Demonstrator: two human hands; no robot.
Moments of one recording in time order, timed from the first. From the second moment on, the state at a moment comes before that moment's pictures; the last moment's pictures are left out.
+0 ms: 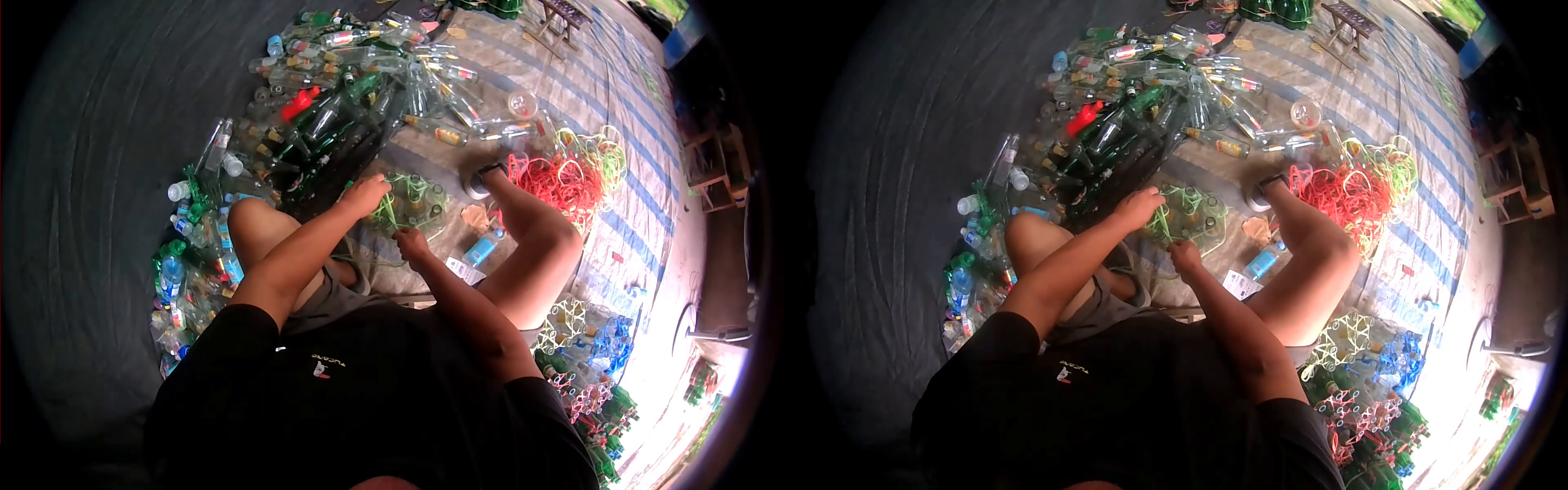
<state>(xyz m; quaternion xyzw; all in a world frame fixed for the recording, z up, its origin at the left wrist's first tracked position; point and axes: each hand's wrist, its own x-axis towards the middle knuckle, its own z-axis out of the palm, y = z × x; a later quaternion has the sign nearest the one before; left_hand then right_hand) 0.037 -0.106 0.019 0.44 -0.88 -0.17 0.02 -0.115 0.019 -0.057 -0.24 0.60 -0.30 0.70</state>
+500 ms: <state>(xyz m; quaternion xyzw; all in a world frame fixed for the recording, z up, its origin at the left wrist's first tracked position) 0.015 -0.154 0.000 0.43 -0.87 -0.25 -0.05 -0.111 0.015 -0.062 -0.21 0.60 -0.30 0.71</state>
